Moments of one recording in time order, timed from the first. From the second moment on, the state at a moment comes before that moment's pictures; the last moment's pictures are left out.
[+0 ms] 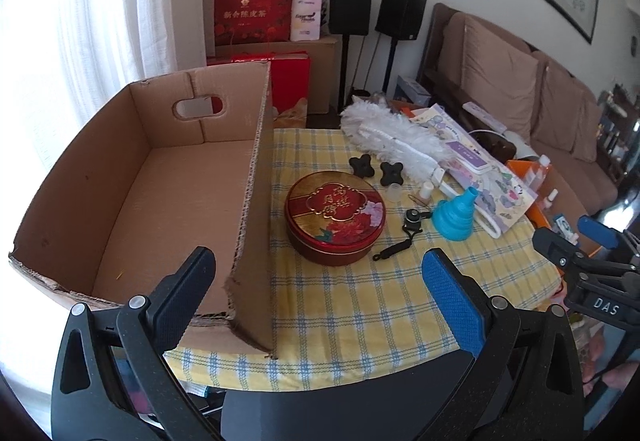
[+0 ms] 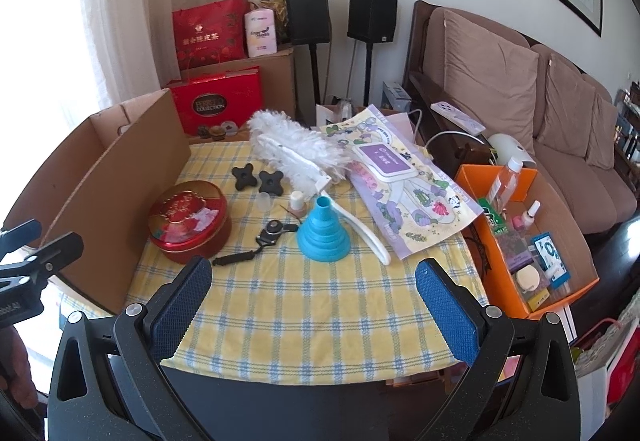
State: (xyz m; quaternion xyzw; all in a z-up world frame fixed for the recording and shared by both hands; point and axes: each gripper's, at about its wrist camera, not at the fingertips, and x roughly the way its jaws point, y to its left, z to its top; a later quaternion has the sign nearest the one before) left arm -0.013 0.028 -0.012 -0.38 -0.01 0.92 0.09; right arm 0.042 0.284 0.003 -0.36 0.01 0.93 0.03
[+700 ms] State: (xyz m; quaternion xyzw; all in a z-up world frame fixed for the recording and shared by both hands) left arm -0.016 0.049 0.025 -0.31 0.02 0.94 0.10; right arm 0.004 0.320 -0.034 -0.36 0.01 0.93 0.03
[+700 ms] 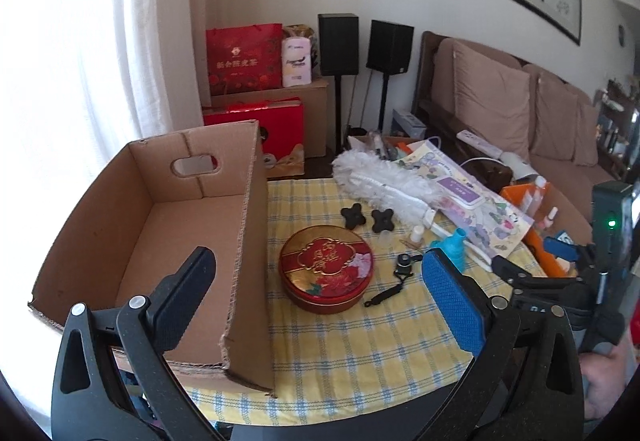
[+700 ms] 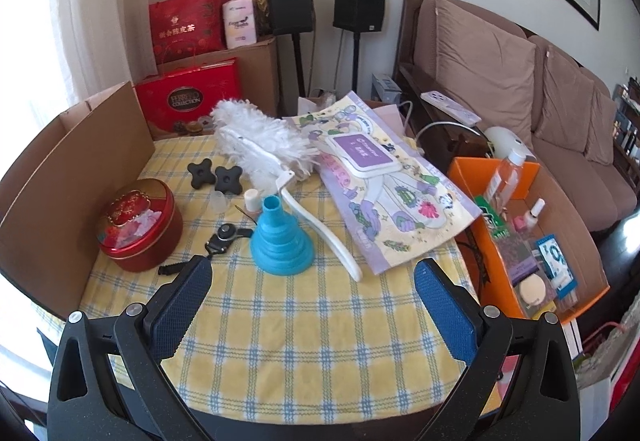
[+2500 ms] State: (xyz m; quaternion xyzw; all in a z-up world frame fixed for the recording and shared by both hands) left arm -0.083 0.159 -0.062 -0.42 0.13 0.85 0.29; right arm -0.030 0.352 -0.048 -0.37 0.09 0.92 -0.09
